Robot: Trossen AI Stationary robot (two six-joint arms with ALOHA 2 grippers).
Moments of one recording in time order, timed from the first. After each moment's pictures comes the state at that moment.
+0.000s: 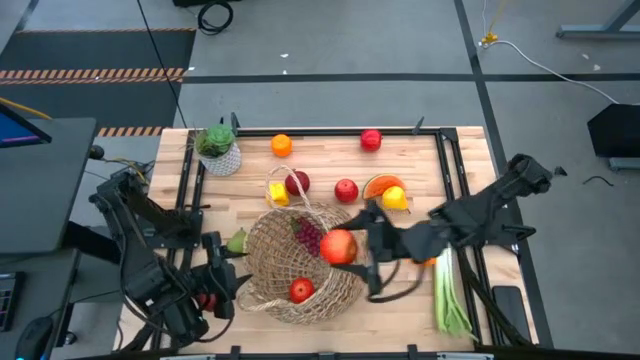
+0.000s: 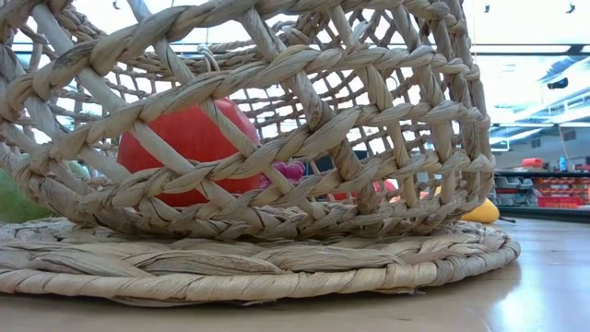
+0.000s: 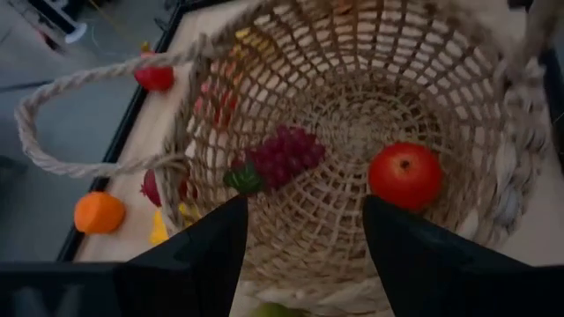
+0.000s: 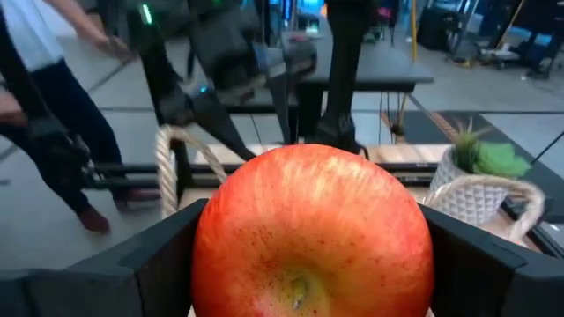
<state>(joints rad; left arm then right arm) -0.95 1.54 1.63 -1.41 -0.90 -0.90 0.53 1.51 1.54 -0.34 0.54 0.16</state>
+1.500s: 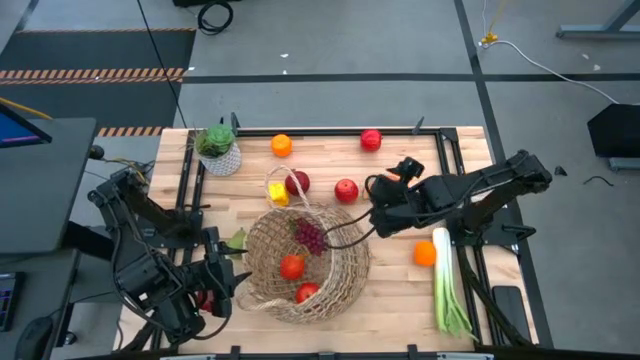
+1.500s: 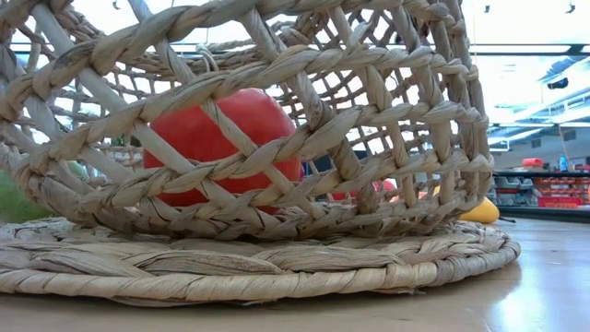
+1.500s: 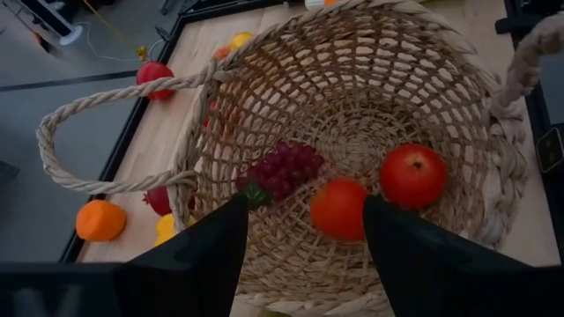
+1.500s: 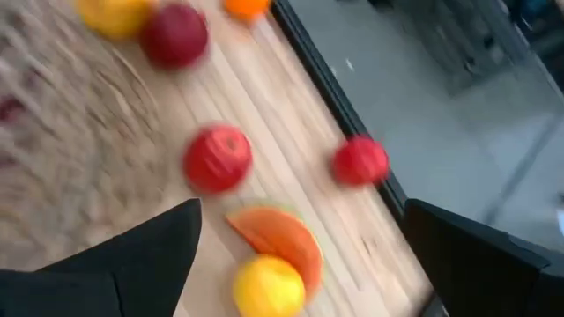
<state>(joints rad) -0.94 1.54 1.71 -1.45 -0.90 -0.88 0.30 1.49 1.48 -1.37 0.81 0.69</state>
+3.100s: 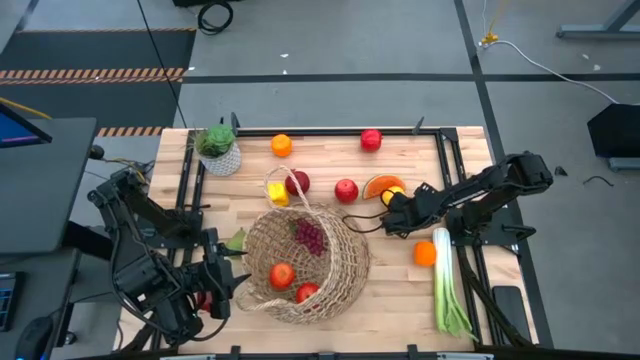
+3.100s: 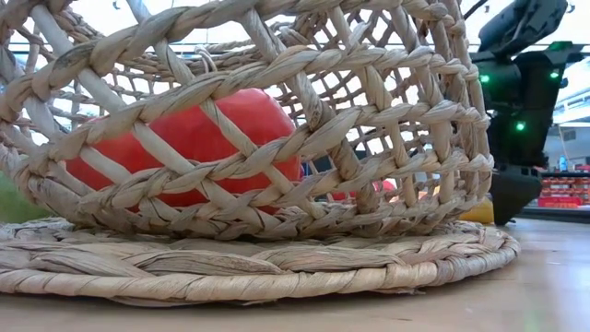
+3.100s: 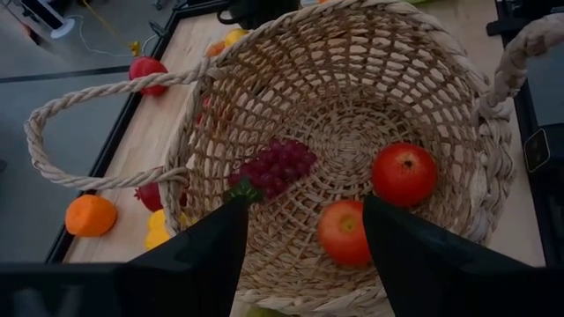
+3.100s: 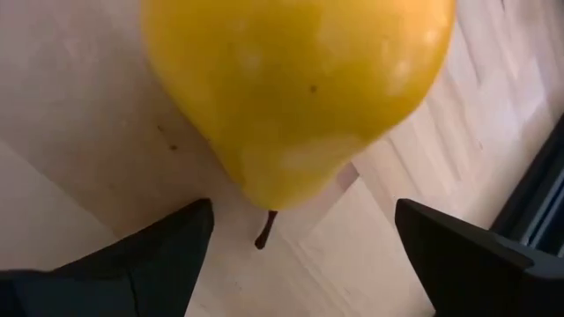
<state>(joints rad) -0.95 1.54 1.71 -1.45 -0.89 -0.91 0.10 1.48 0.62 -0.85 0.51 0.80</state>
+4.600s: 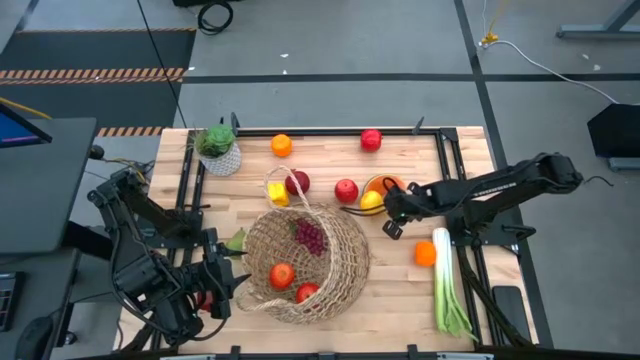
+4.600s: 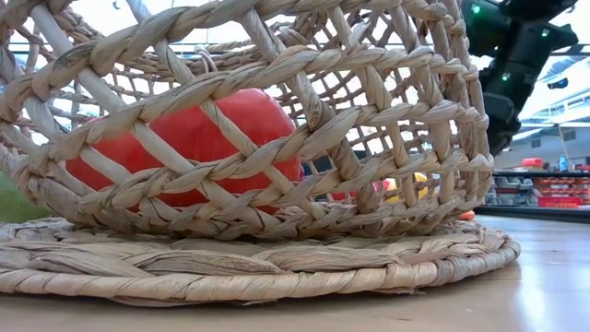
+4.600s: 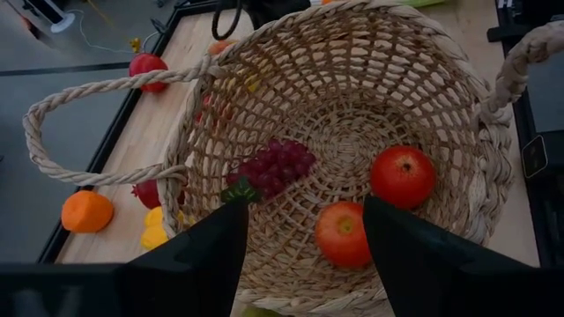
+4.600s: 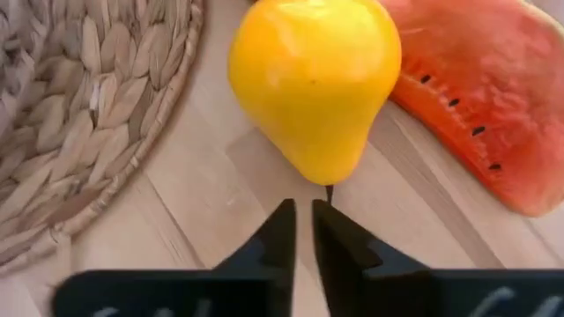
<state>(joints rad) -0.95 1.54 1.71 -1.45 -0.89 -0.93 0.05 1.19 0.61 -0.59 0.27 0.63</state>
